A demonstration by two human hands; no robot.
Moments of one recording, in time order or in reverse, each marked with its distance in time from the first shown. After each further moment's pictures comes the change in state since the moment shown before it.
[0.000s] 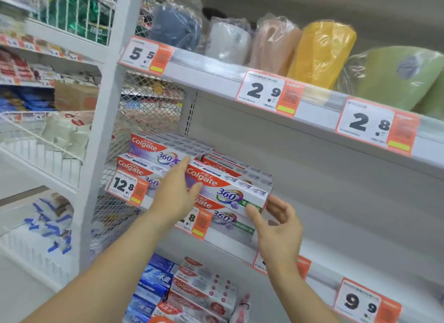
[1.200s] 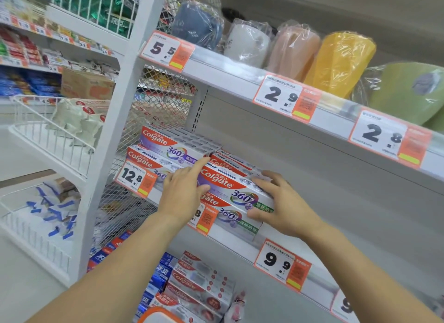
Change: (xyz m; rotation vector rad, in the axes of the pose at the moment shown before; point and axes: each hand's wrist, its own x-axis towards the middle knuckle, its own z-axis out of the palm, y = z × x) left_hand -0.008 -0.007 0.003 0.087 0.039 0.085; right_hand 0.073 -0.043 -0.014 -1.009 -0.740 -0.510
